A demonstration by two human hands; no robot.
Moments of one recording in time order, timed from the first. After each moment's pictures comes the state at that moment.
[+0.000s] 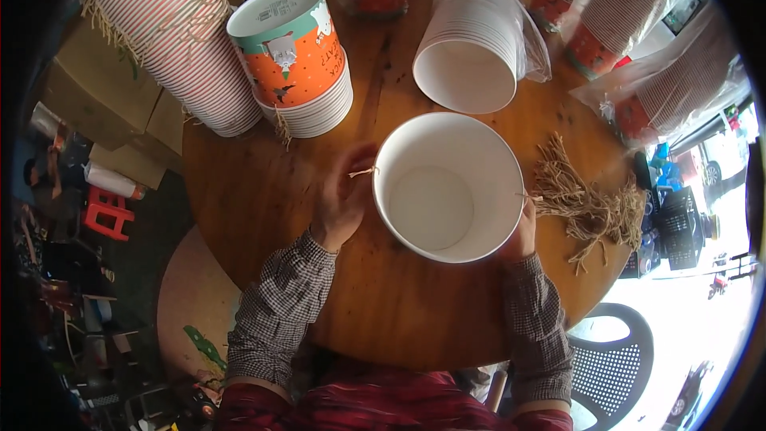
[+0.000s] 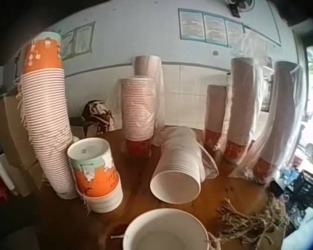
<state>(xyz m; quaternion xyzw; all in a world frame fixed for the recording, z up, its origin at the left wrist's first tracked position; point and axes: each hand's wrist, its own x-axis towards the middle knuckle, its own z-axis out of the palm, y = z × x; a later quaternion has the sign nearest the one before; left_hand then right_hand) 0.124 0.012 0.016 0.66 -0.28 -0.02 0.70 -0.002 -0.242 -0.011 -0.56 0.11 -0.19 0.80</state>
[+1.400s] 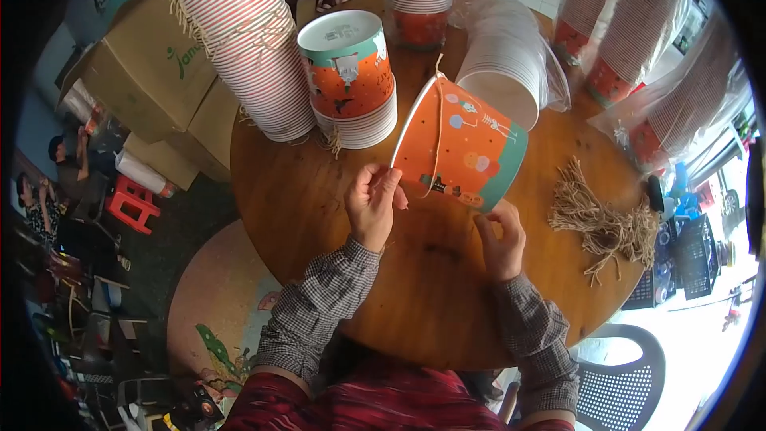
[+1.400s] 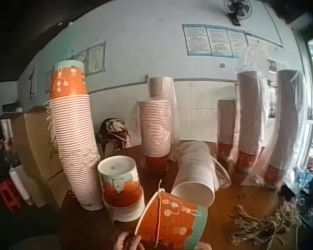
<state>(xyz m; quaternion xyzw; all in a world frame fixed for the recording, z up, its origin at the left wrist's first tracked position) 0.095 0.019 0.036 0.57 -0.14 0.04 0.81 -0.004 -0.171 0.014 -0.81 -0.02 -0.35 0.46</state>
